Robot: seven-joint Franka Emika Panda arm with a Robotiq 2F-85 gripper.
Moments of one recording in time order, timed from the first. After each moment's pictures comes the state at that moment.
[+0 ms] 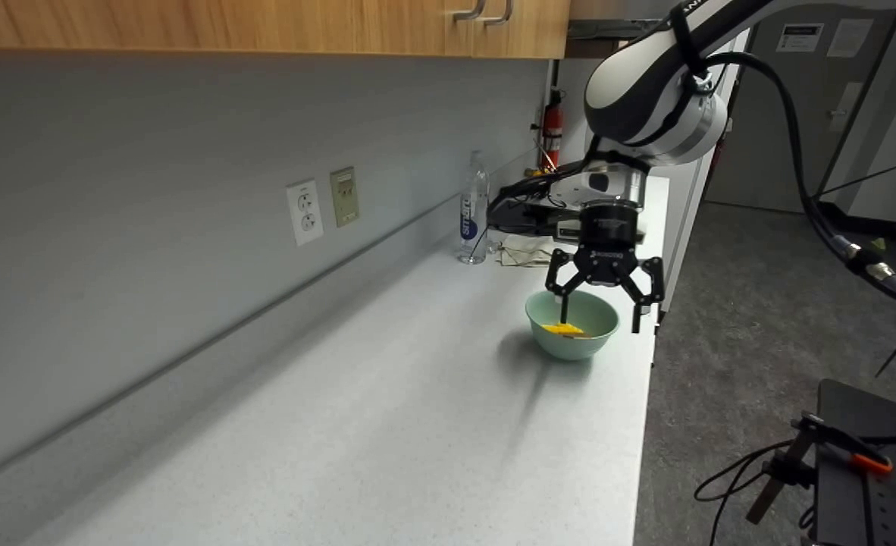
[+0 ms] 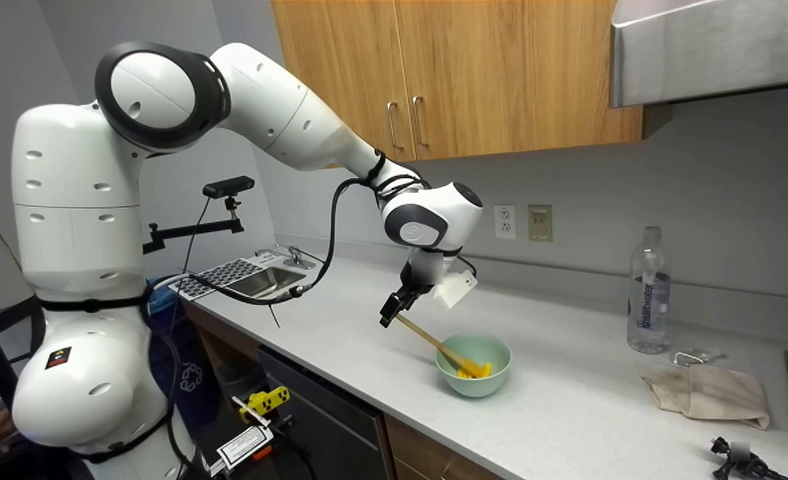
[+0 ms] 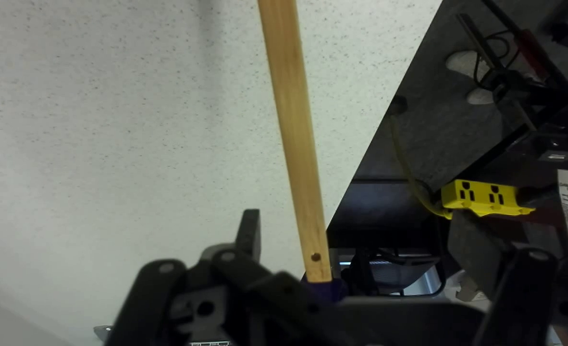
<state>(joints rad) -0.08 0.27 -0.01 -2.11 0.56 1.96 -2.33</state>
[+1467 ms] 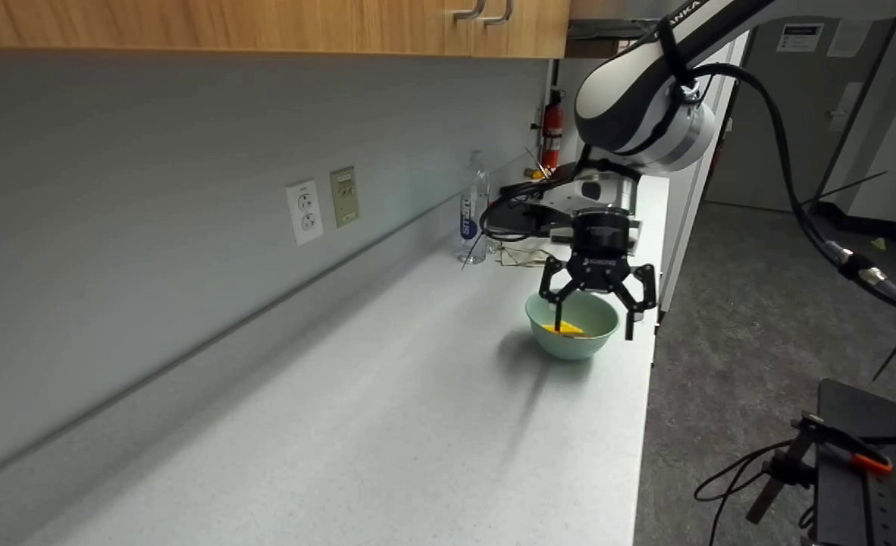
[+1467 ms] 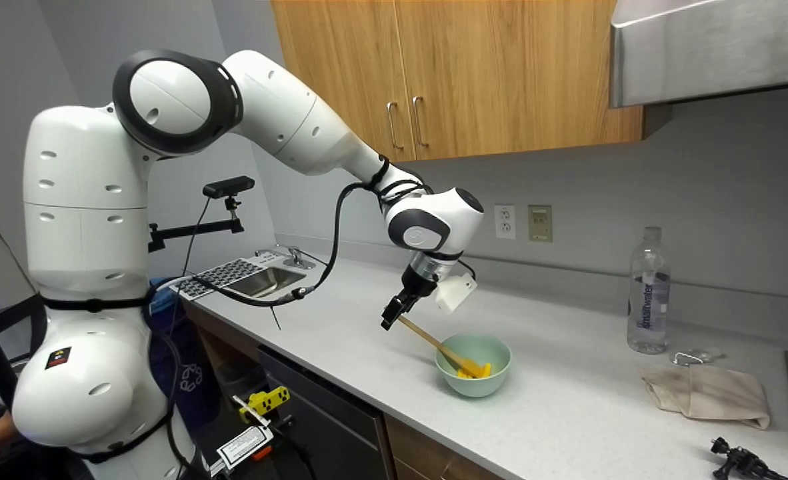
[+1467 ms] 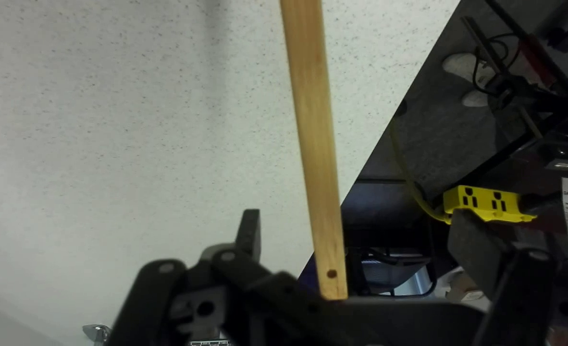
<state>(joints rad) -0.08 0.31 0.00 -2.08 0.56 1.96 -2.36</state>
